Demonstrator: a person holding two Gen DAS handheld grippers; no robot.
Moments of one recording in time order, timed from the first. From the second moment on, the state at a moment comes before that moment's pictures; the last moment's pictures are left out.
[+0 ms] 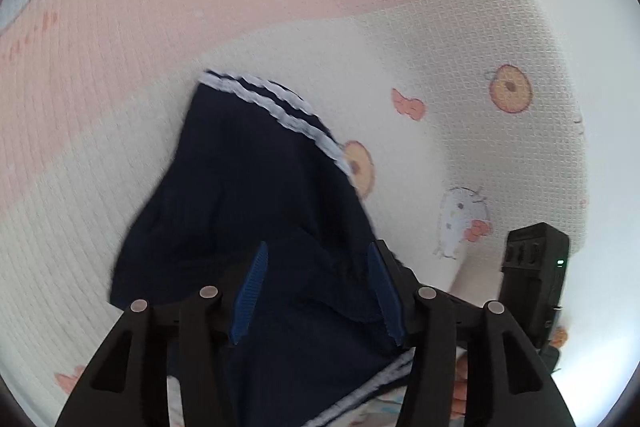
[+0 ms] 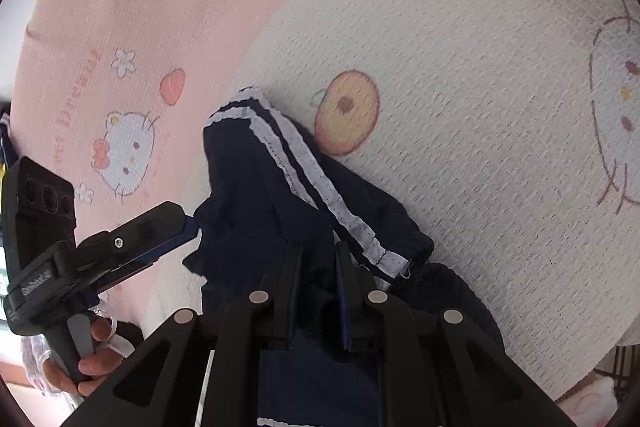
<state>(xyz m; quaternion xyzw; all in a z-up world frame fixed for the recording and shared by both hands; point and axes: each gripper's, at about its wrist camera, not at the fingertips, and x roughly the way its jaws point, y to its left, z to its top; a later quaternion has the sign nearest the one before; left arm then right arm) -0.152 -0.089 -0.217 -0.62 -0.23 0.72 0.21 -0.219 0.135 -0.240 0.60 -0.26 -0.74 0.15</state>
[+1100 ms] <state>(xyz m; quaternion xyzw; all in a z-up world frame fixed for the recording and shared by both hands) -0.133 -0.022 -0.271 -0.68 -0.27 0.65 0.20 -0.165 0.189 -0.265 0.57 -0.51 -0.62 0.18</state>
